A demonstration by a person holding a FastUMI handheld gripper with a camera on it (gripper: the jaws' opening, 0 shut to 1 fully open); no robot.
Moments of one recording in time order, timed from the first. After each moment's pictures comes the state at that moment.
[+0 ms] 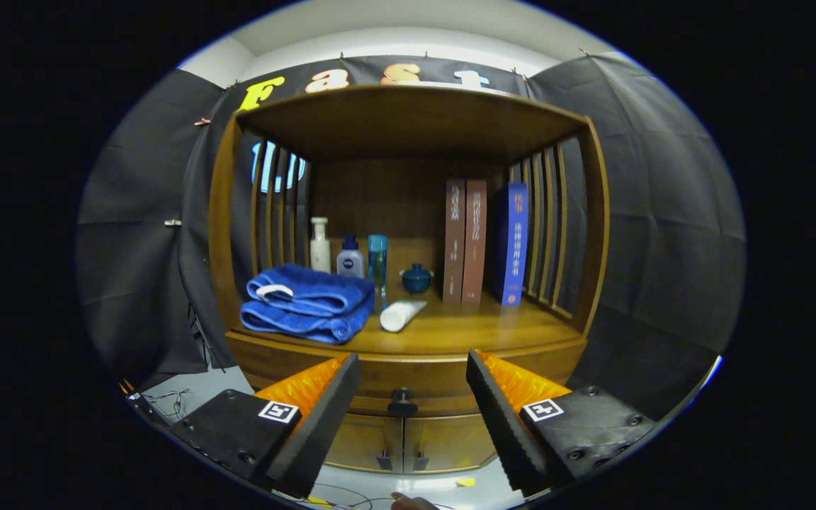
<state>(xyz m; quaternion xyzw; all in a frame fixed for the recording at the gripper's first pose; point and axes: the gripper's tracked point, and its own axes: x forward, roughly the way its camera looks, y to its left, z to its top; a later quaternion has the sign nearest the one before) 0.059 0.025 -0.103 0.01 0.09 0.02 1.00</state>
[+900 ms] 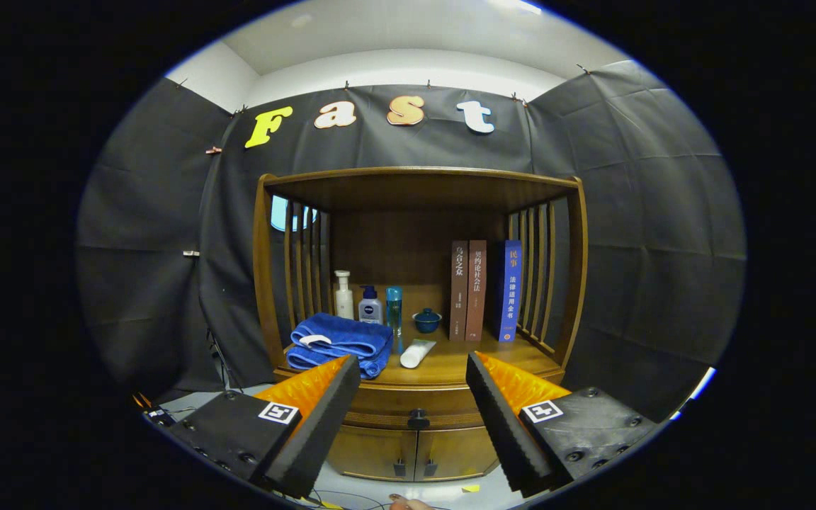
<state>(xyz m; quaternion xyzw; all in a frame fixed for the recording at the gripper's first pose) 0.011 0.032 -0.023 0.03 0.05 0.02 1.00</state>
